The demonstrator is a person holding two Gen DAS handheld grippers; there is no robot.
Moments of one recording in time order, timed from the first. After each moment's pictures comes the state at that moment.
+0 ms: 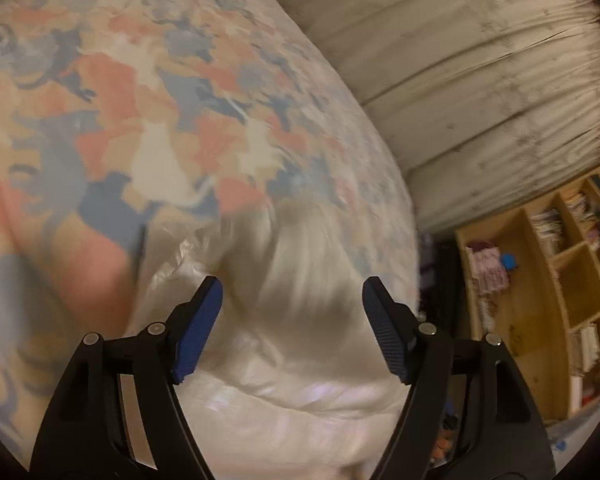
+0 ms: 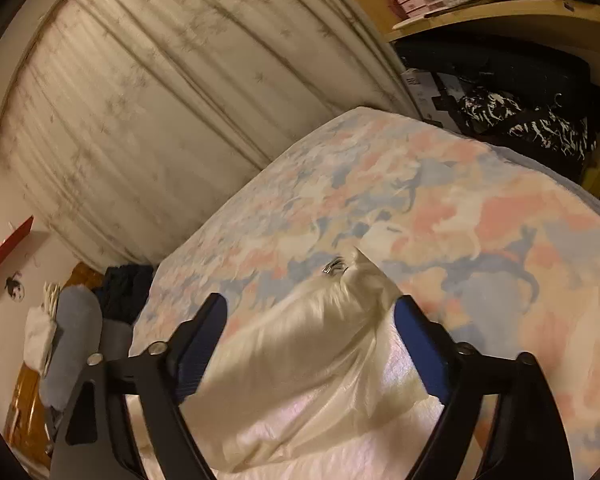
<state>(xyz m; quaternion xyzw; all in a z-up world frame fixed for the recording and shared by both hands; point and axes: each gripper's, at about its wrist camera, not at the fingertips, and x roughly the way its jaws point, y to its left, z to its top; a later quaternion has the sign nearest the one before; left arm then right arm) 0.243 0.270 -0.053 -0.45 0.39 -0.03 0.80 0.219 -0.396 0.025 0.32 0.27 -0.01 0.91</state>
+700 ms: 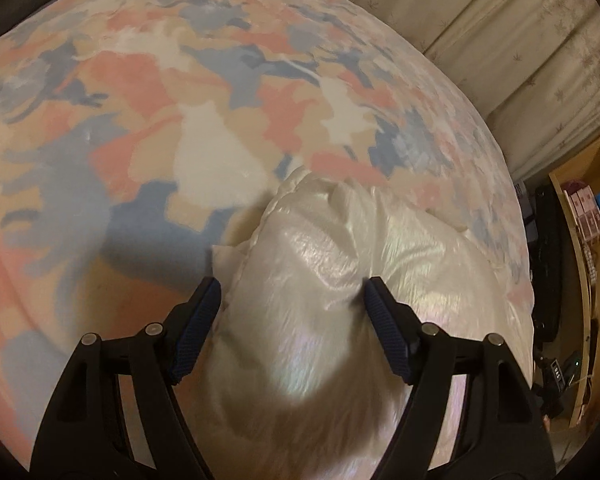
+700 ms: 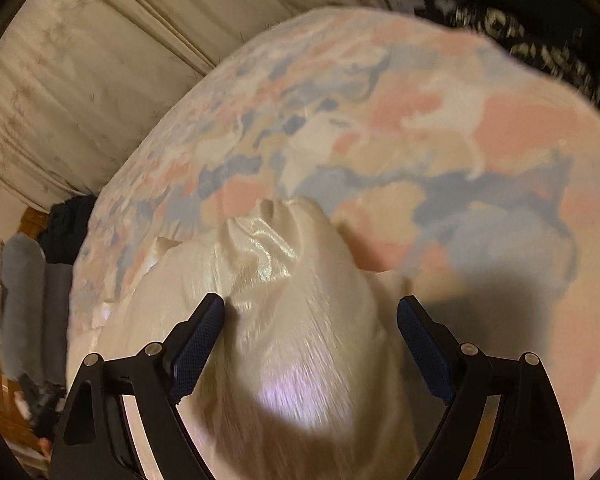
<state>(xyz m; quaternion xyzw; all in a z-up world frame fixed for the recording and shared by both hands) 0.303 0.260 -0.155 -0.30 0.47 0.04 0.83 0.342 -0.426 -0.179 0.28 0.45 -0.01 0.85</state>
